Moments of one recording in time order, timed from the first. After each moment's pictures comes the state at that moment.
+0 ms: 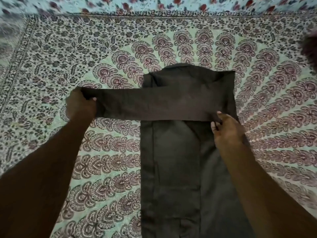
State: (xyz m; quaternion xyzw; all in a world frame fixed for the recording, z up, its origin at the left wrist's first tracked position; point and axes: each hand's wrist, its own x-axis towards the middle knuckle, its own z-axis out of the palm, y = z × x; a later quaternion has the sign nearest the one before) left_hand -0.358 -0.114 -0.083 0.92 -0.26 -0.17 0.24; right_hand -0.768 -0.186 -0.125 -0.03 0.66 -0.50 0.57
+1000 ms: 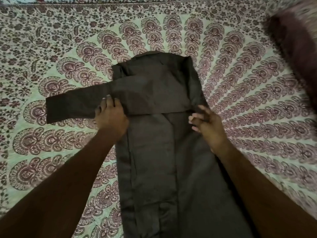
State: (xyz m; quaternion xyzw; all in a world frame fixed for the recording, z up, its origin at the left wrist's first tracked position) left_hand -0.528 -0.110 -0.124 0.80 -0.58 -0.14 -0.09; right_hand -0.828 -0.125 -0.101 -0.37 0.66 -0.32 0.57
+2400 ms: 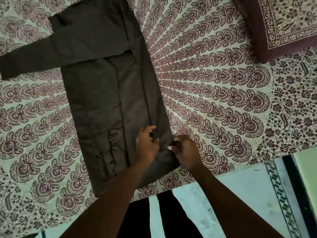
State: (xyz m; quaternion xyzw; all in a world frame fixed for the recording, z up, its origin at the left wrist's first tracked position) left_hand -0.860 0.162 -0.124 0.77 -0.42 -0.44 0.18; right_hand -1.024 0.180 -0.129 -0.57 0.68 -0.05 0.45
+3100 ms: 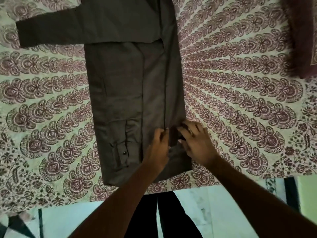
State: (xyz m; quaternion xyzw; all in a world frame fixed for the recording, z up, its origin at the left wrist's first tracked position) left_hand -0.827 0.198 -0.125 0.69 -0.60 -0.41 0.05; right_hand -1.009 0.139 -0.132 -0.86 0.47 0.03 0.18
